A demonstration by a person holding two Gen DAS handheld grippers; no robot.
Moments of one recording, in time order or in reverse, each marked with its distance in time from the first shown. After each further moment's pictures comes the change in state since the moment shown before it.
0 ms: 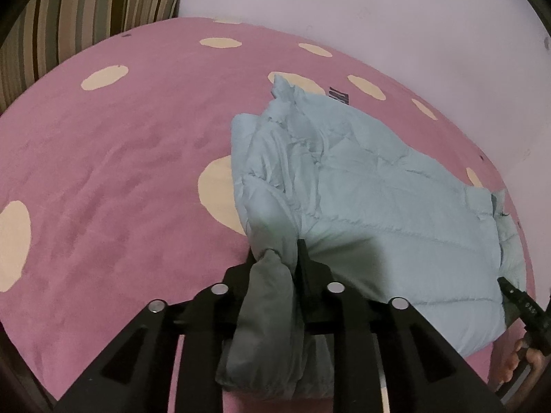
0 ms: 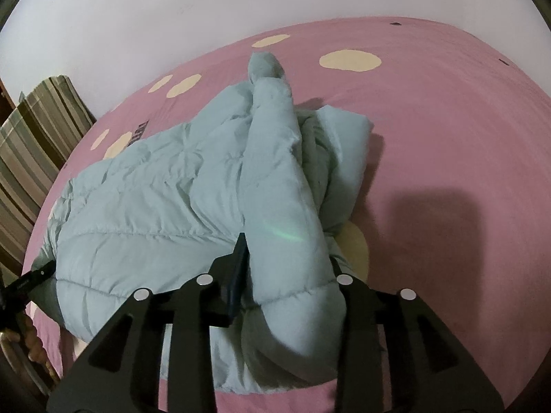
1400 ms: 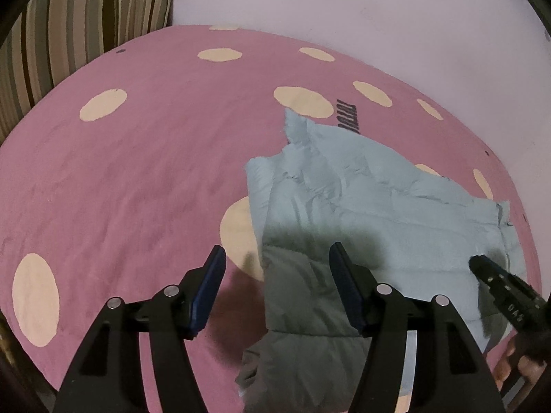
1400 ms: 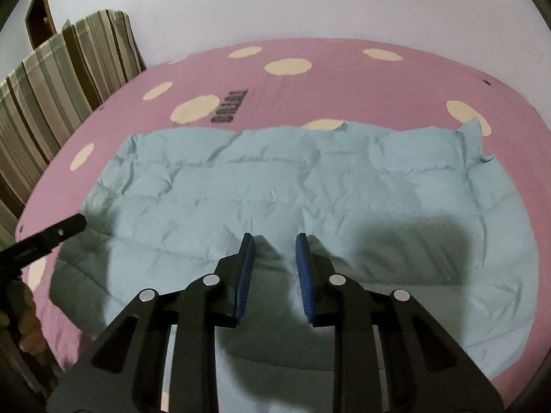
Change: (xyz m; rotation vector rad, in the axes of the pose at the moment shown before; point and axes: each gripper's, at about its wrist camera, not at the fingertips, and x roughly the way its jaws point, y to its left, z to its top) left arm -0.004 0.015 0.036 0.051 0.029 0.020; right arm 0.021 0.172 -0.004 -0.292 0.052 0.042
